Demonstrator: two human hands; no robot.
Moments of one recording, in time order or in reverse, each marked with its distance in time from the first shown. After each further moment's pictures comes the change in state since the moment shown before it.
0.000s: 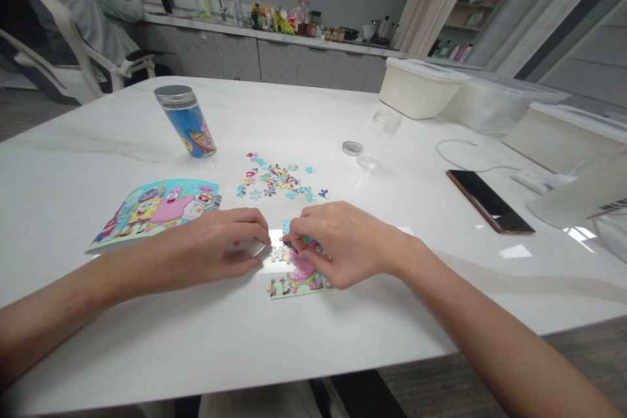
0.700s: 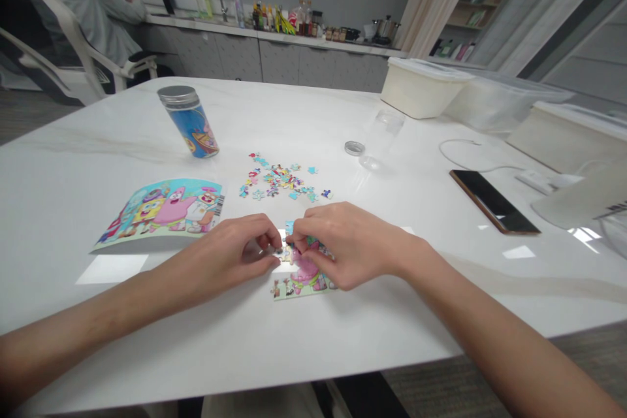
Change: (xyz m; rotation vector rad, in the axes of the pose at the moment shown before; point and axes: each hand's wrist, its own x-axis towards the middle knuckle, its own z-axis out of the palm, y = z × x) left_hand 0.005 0.015 0.018 -0.213 0.086 -0.242; right_hand 0.000 -0.001 -0.001 -0.004 -0.006 0.006
